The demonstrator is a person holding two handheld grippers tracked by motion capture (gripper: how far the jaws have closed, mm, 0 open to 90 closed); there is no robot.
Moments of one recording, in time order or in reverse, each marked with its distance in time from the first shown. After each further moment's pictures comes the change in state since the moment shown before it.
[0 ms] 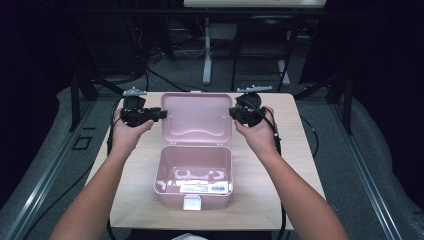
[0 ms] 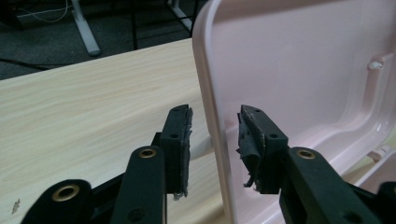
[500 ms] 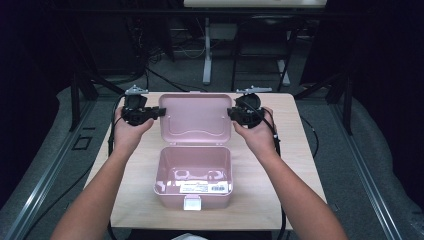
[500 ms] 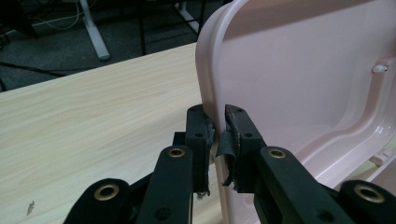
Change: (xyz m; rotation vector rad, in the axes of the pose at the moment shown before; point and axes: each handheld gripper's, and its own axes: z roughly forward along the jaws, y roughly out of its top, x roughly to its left) left arm -0.010 0.005 -0.005 -0.008 0.042 0.036; right arm 0.003 -0.002 0.000 -0.032 0.014 -0.021
